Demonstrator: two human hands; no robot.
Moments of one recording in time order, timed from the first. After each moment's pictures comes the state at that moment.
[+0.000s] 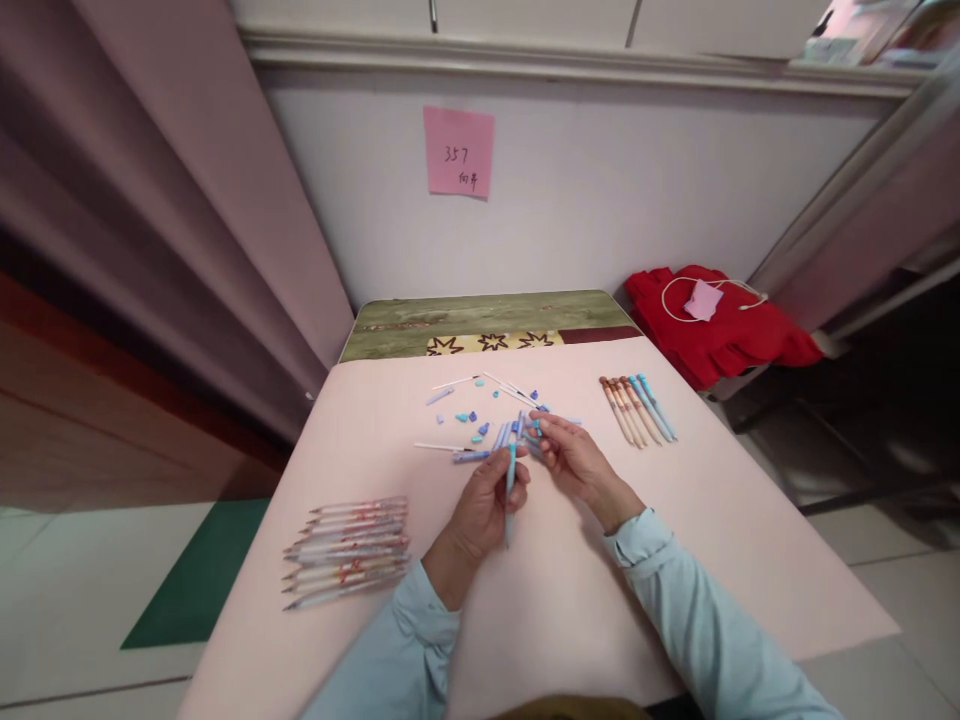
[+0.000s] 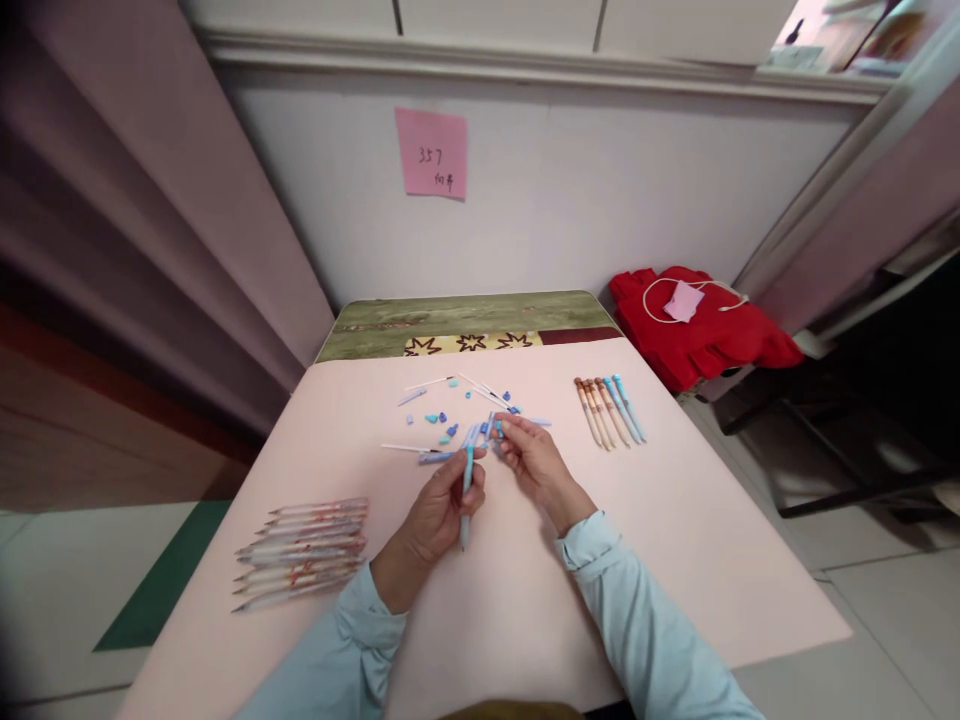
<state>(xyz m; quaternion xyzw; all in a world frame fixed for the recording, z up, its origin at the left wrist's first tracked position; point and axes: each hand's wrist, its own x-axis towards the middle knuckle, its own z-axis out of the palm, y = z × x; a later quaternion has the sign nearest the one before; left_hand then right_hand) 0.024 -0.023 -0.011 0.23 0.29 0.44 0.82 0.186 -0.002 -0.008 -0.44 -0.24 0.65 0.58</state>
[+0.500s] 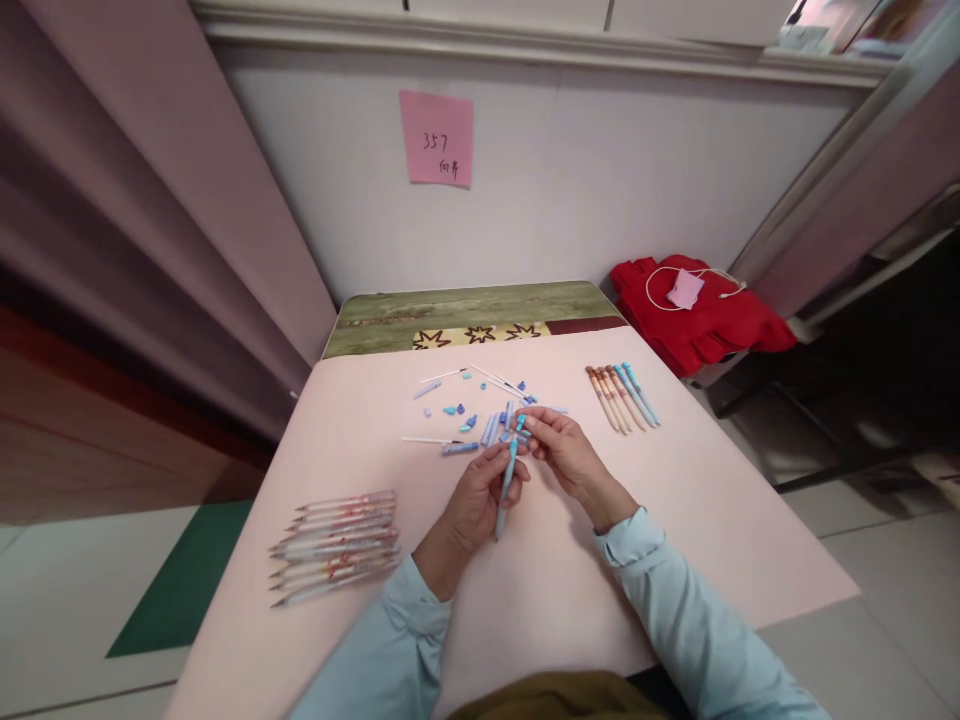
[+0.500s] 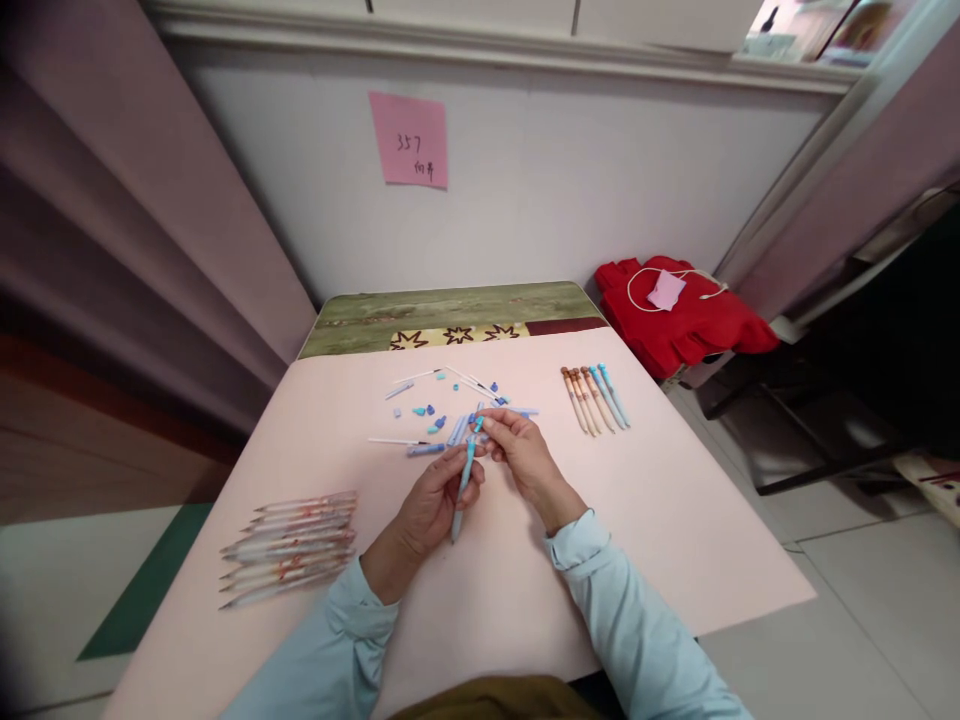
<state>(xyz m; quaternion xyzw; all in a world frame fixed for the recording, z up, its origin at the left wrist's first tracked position) 0.028 -0.024 -0.007 0.31 0.27 0.40 0.82 0.179 -0.019 0.015 -0.44 -0.31 0.61 0.57</state>
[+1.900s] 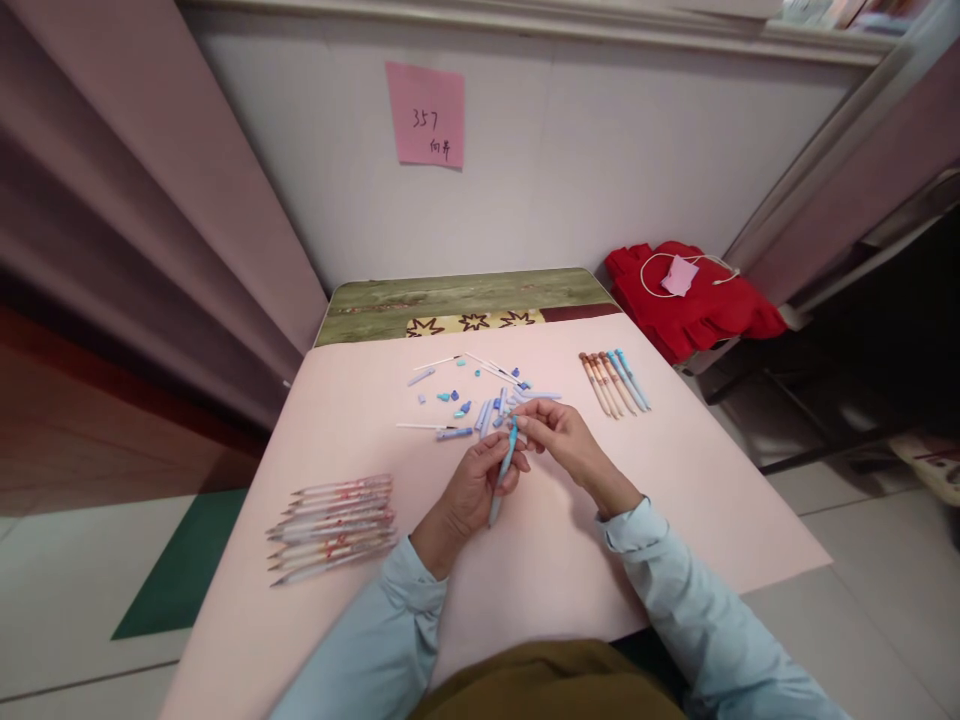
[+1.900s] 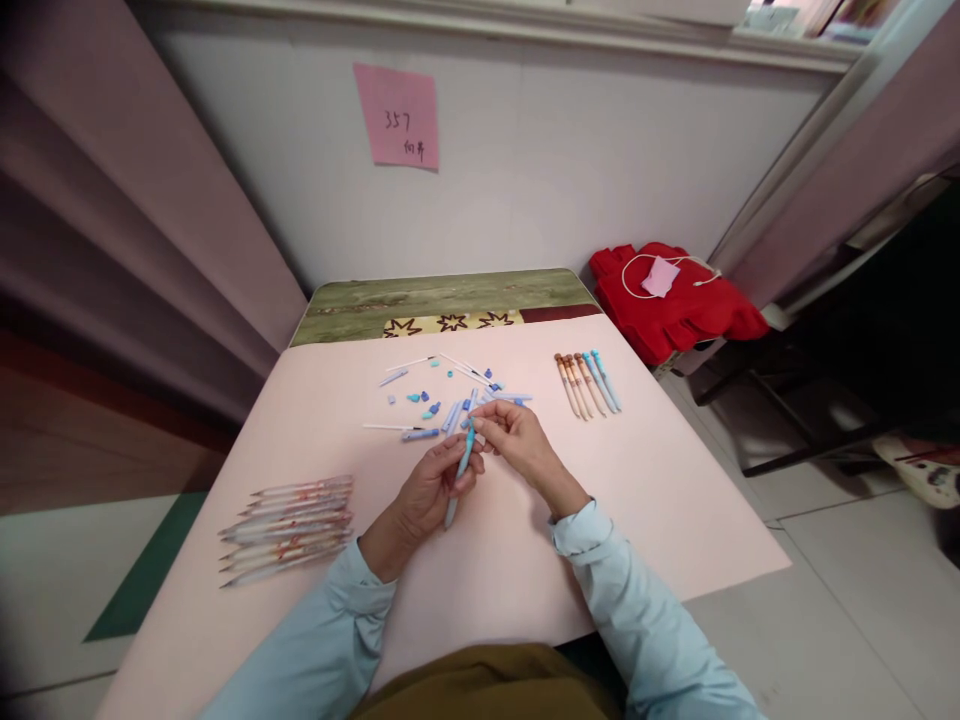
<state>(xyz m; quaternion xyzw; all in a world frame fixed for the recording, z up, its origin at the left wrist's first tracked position) 0.031 -0.029 -0.008 0.34 0.24 0.37 0.83 0.188 -0.036 0.028 -0.48 -0.48 0.54 0.50</state>
